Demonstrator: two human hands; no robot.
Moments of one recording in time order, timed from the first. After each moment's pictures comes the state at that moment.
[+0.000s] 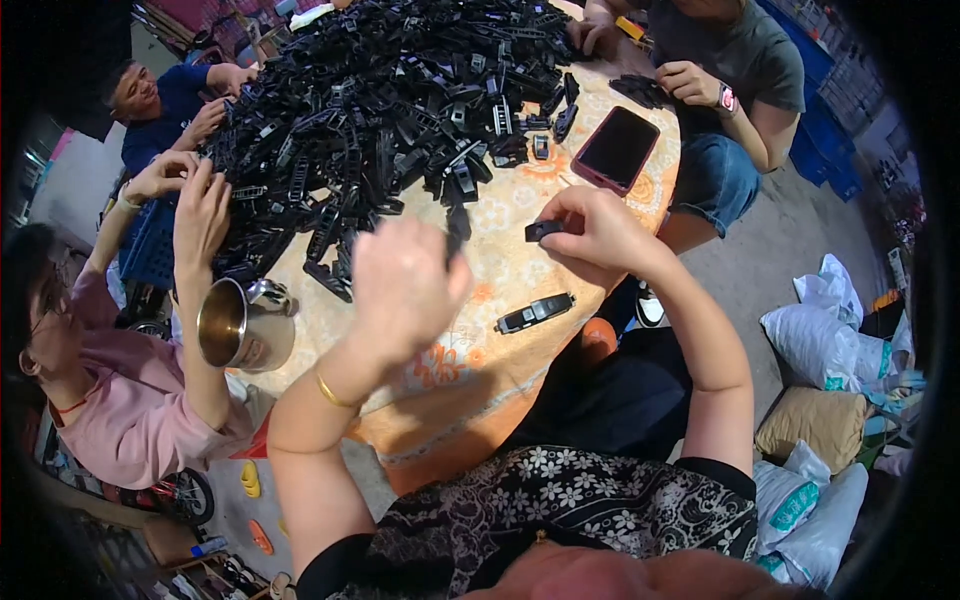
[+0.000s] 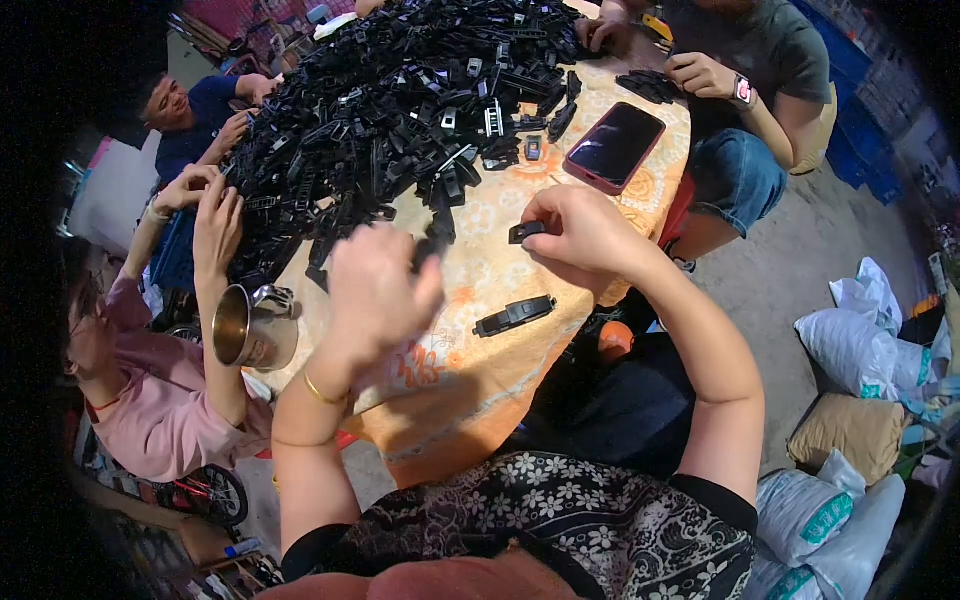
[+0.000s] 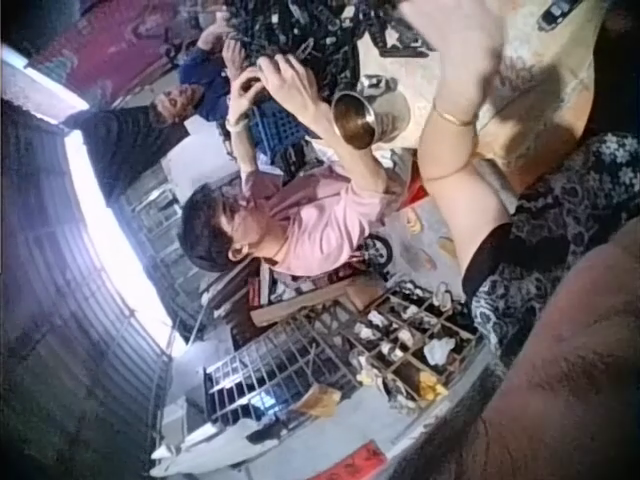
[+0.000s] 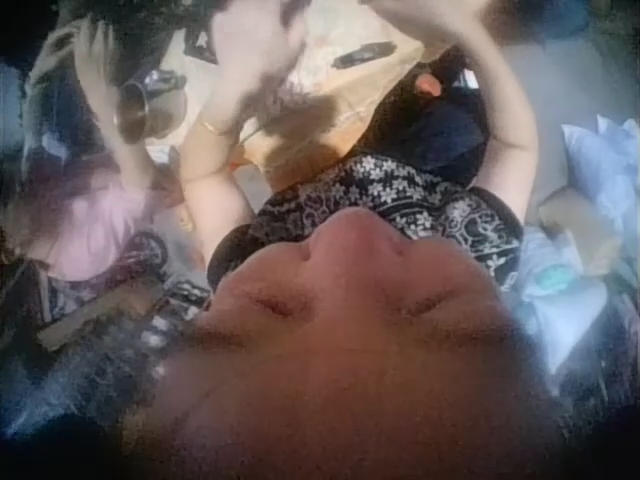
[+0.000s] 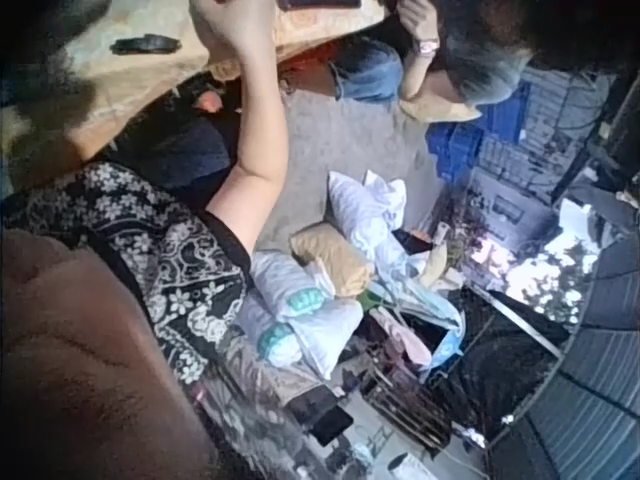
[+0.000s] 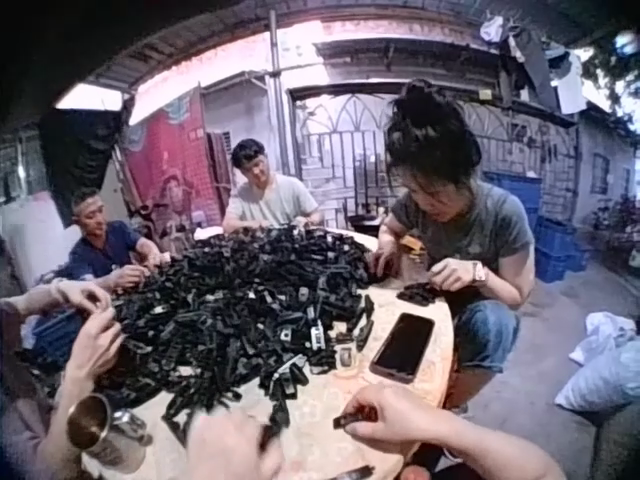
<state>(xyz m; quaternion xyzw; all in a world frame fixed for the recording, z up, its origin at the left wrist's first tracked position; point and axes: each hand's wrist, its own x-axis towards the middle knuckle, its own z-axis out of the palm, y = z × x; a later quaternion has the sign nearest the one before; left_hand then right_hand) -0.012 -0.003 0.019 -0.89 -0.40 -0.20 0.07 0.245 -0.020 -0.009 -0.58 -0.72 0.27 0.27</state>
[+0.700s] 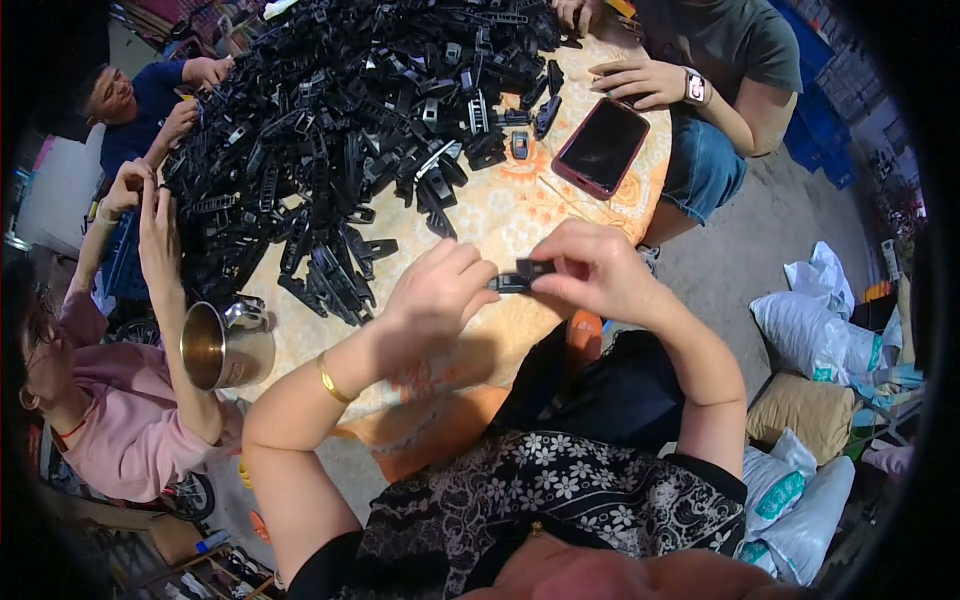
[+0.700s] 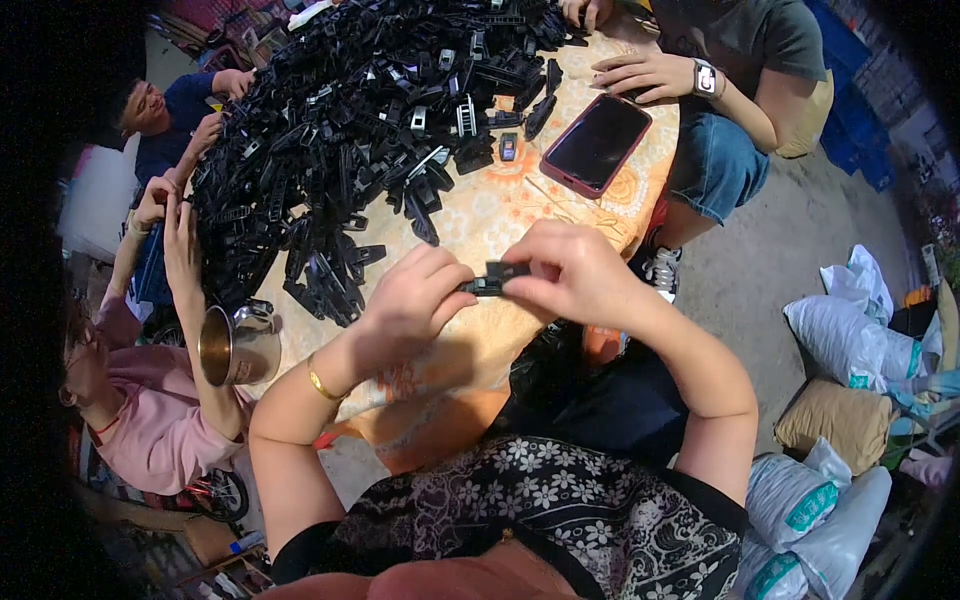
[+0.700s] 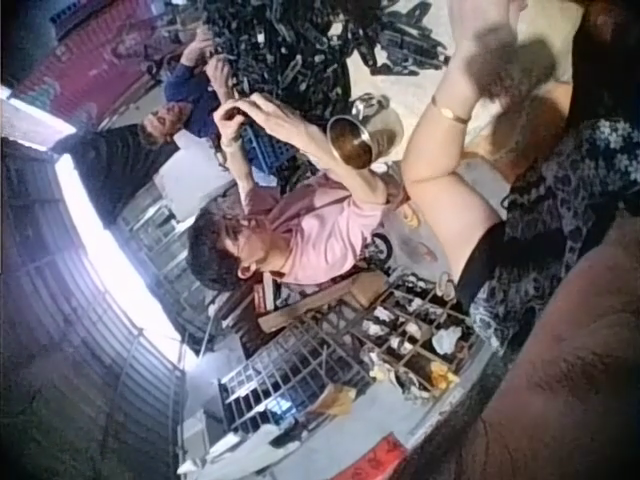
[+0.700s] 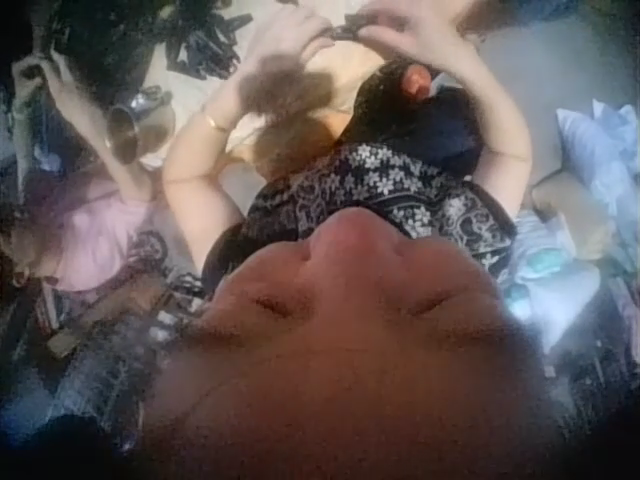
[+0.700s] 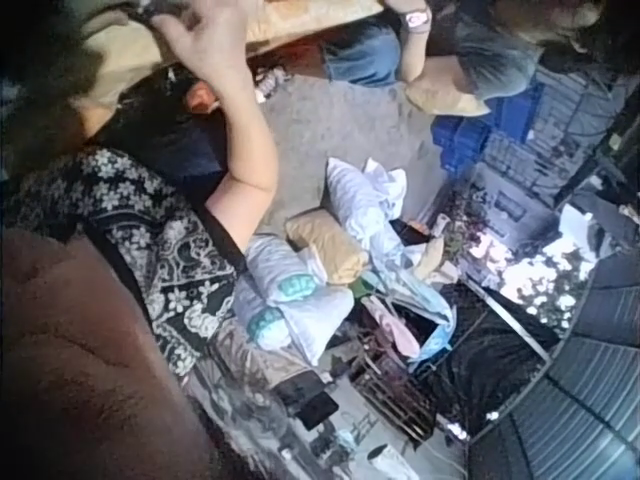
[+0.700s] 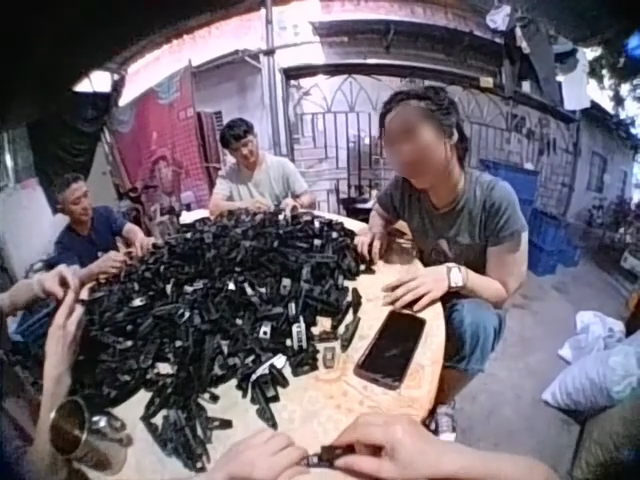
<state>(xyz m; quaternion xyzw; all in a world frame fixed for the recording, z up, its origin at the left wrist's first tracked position) 0.013 0.012 -0.012 -0.95 -0.17 -0.18 -0.21 0.248 -0.057 0.000 -0.51 -0.73 0.29 0.35</state>
